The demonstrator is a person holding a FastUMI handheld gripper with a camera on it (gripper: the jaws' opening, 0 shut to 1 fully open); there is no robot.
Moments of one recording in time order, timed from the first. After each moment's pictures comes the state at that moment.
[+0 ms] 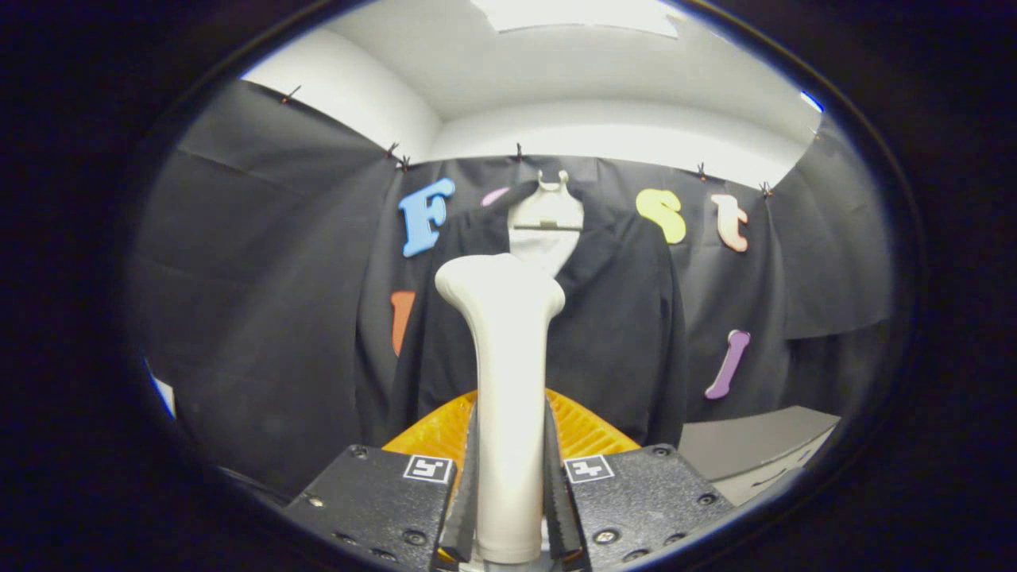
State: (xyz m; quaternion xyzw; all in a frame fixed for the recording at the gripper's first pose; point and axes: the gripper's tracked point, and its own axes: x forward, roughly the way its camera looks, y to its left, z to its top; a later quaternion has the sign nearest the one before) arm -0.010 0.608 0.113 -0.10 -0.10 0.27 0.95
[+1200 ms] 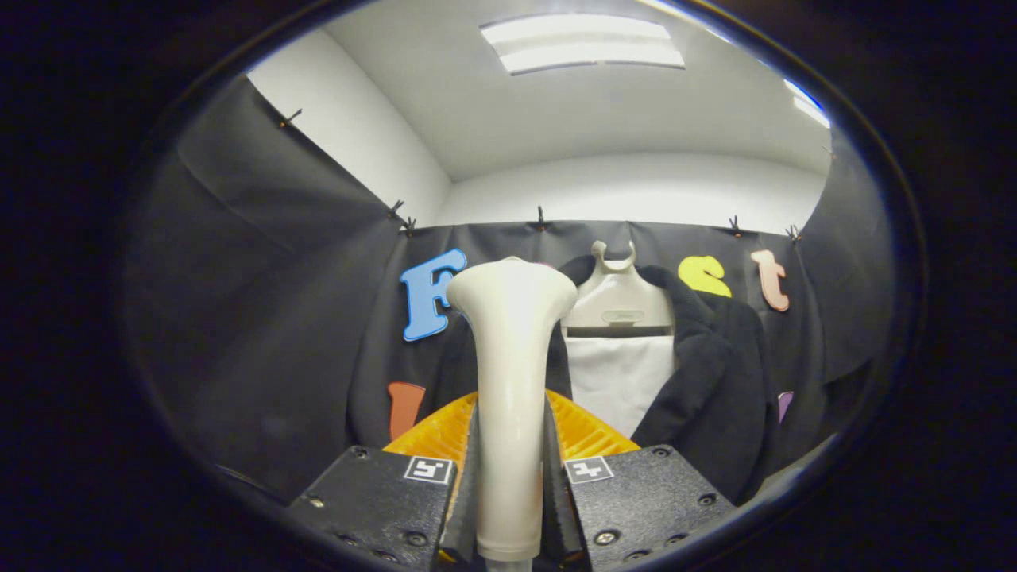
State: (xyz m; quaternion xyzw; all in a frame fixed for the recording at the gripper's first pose) arm 0.083 0.743 0.193 -0.07 -0.21 0.28 0.93
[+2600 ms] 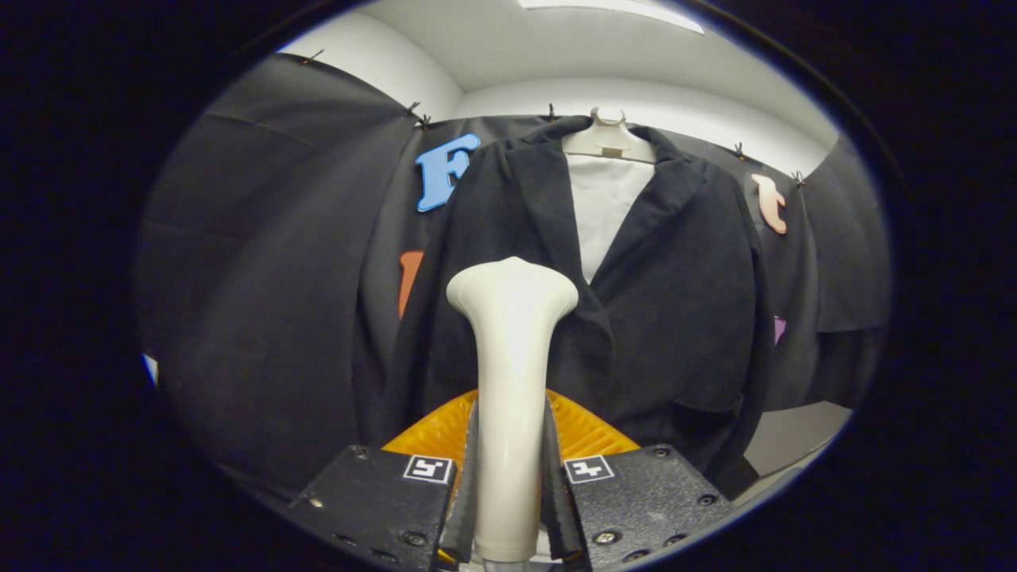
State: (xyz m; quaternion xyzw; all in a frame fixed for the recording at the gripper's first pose) arm 0.077 0.670 0.003 -0.16 -0.02 0.27 0.95
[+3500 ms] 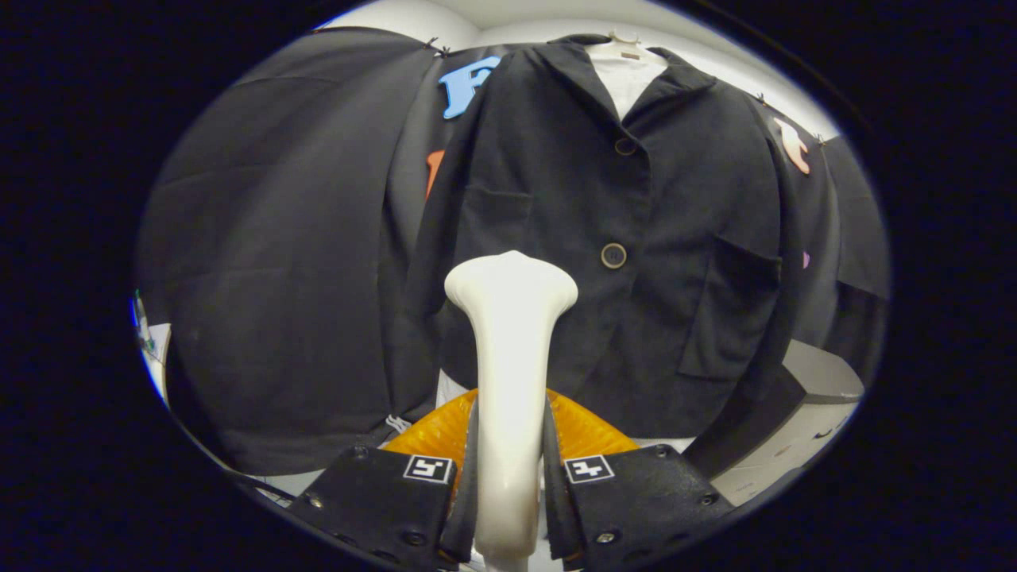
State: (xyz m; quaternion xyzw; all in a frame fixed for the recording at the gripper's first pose) arm 0.050 0.621 -0.143 -0.21 0.15 0.27 0.93
